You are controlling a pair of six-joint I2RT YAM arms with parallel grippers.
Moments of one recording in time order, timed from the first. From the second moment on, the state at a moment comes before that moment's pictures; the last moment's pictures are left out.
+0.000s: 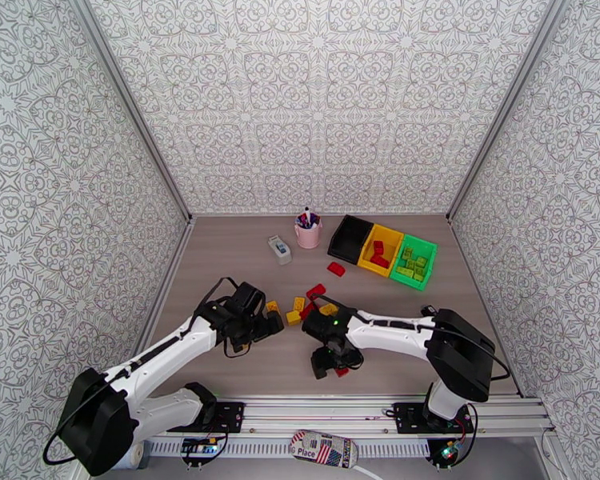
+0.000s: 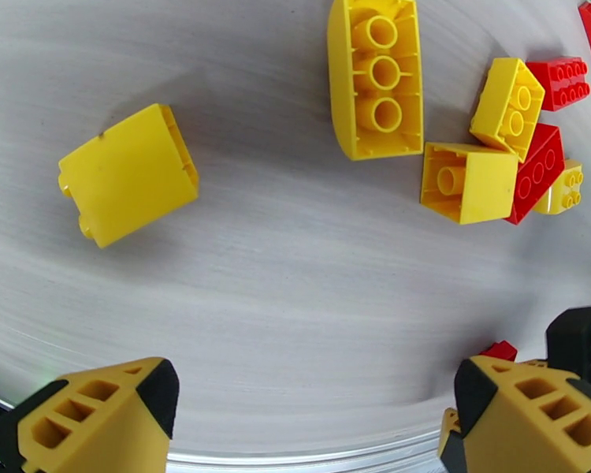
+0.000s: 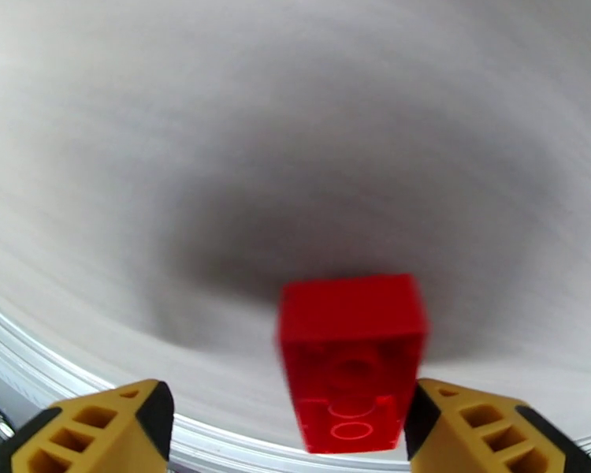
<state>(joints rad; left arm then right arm) -0.55 1.16 0.72 -0.77 0.11 -0.94 1.08 1.70 1.04 -0.89 -0.11 0.74</state>
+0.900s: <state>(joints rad) -0.64 1.40 0.86 -0.62 0.23 -0.99 0.72 1.61 1.06 -0.86 -0.09 0.79</state>
